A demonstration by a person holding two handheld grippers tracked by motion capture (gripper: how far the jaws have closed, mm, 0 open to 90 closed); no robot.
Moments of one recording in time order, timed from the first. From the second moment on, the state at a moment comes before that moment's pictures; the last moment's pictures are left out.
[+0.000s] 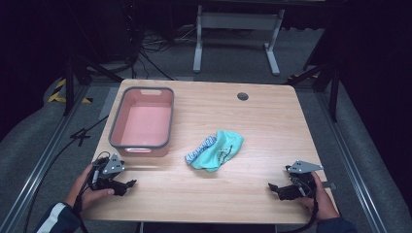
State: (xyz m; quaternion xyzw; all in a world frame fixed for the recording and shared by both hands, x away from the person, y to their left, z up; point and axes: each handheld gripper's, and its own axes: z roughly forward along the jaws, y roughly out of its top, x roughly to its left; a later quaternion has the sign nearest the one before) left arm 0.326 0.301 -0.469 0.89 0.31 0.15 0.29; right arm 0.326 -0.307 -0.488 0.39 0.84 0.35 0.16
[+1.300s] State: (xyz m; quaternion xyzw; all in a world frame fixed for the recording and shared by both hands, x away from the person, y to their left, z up) left arm 0.329 0.314 -0.483 0.86 0.35 0.13 0.34; right arm 0.325 -0.306 -0.488 0.39 0.84 0.35 0.16
